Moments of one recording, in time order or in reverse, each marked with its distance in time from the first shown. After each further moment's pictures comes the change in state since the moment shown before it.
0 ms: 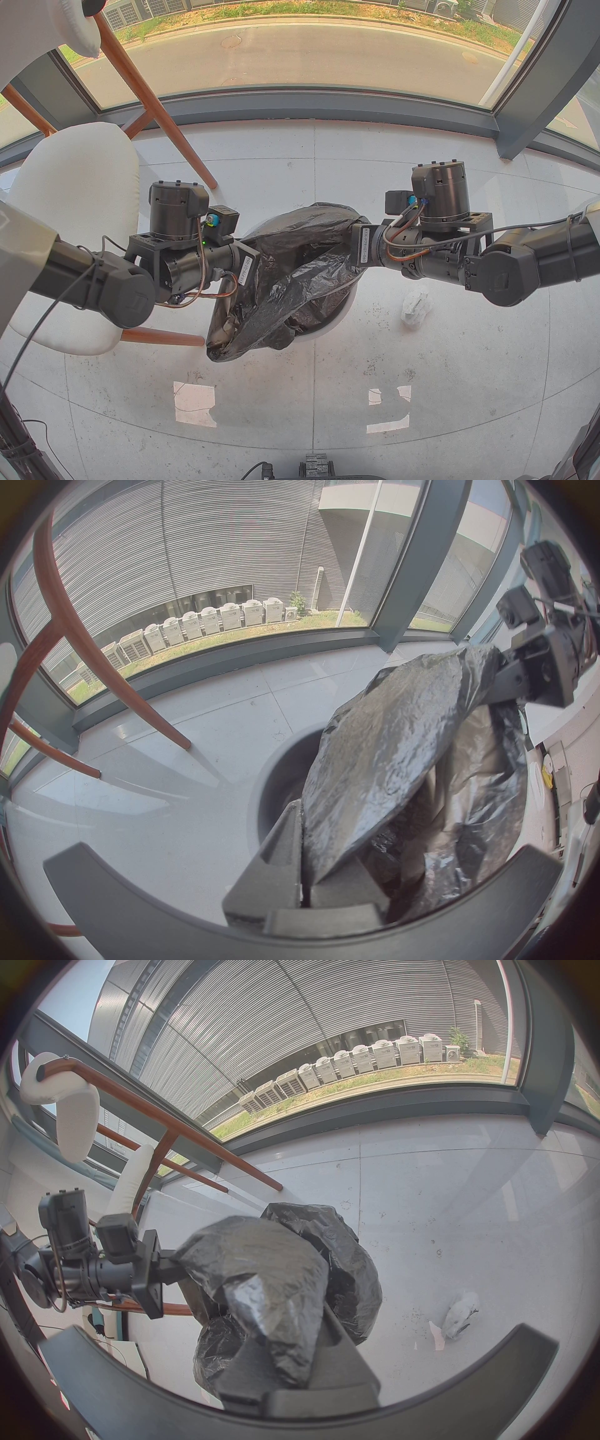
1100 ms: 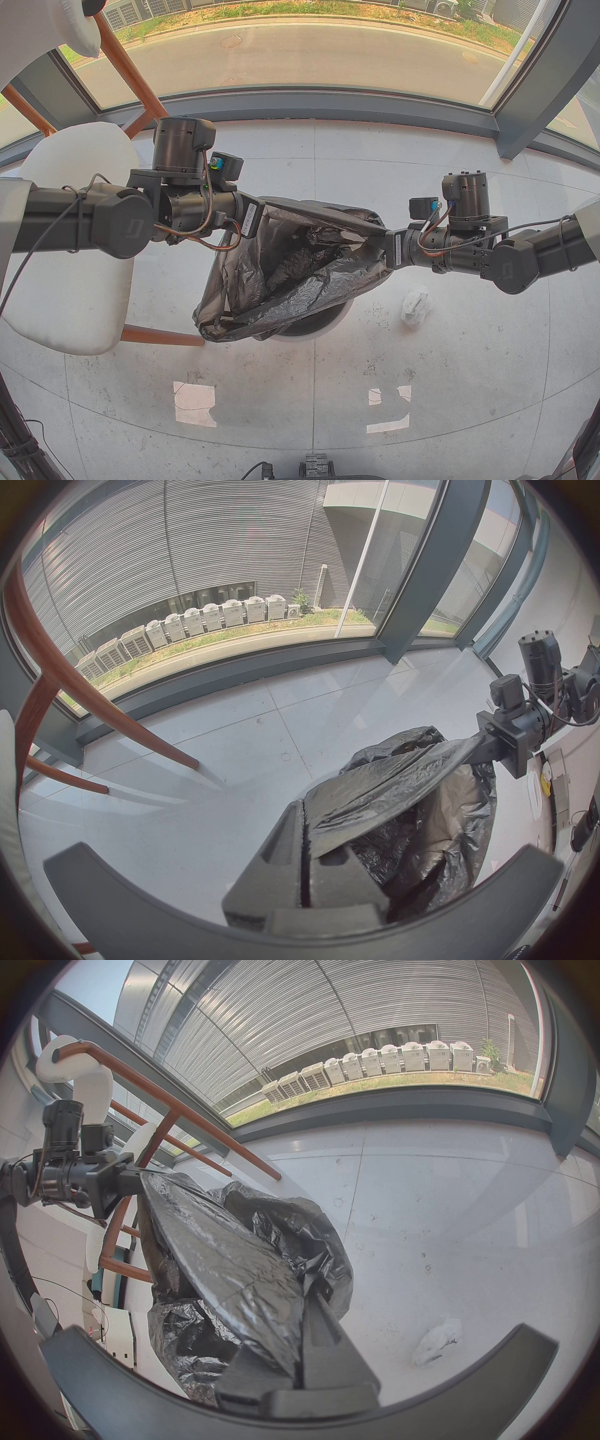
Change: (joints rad) left arm 0.001 0.055 -0.402 0.339 0.011 -0.005; right arm -0.187 0.042 0.052 -0.095 0.244 -0.201
